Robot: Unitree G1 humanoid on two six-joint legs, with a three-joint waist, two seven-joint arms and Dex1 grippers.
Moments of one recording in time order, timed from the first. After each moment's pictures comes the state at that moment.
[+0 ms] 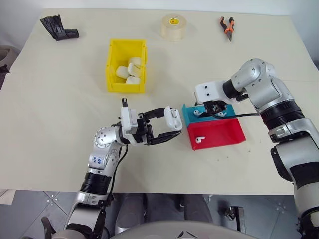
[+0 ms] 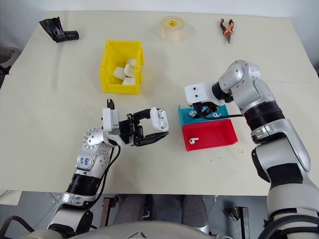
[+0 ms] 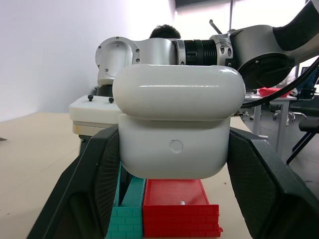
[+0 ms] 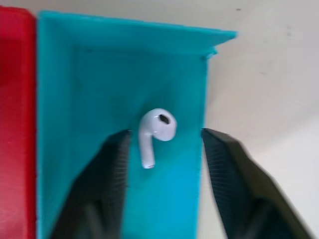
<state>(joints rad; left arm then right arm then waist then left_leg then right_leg) -0.34 0.21 -0.10 0.04 -0.47 -0.12 -1.09 -1.09 -0.64 0.50 0.65 -0.25 -0.04 1.46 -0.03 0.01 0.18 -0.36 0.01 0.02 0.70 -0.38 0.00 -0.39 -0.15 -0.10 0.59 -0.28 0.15</state>
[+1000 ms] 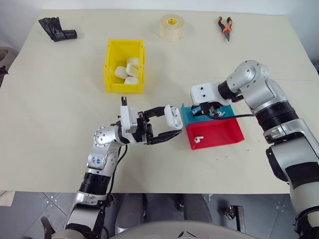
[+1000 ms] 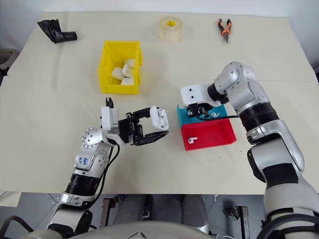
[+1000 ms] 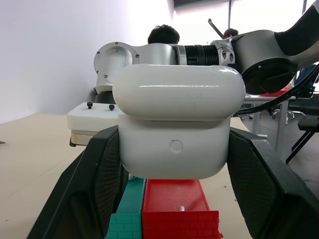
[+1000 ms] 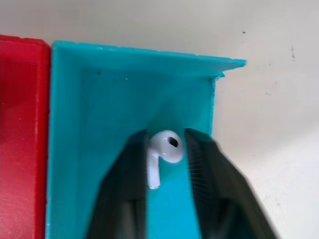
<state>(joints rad) -0.34 0.21 -0.10 0.01 -0.47 -0.10 -1.08 -1.07 -0.60 0.48 0.64 -0.26 -0.04 1.45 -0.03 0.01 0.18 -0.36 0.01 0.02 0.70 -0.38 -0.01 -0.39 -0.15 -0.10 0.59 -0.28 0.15</state>
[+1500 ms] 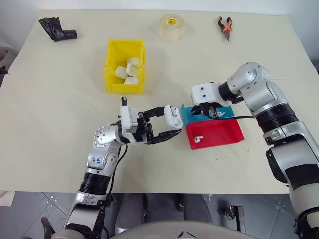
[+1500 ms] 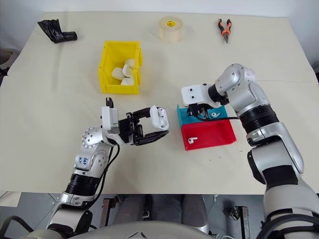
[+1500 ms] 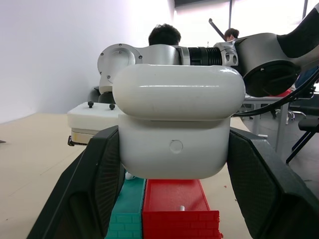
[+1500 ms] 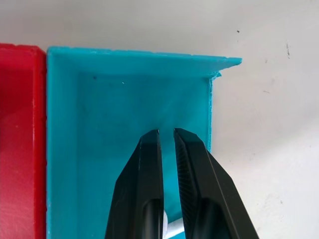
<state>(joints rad) -0.35 0.21 -0.10 0.01 -0.47 -0.09 -1.07 -1.04 -0.61 0.43 0.58 -0.24 0.07 1.45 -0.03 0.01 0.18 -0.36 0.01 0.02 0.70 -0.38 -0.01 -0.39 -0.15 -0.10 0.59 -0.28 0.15</state>
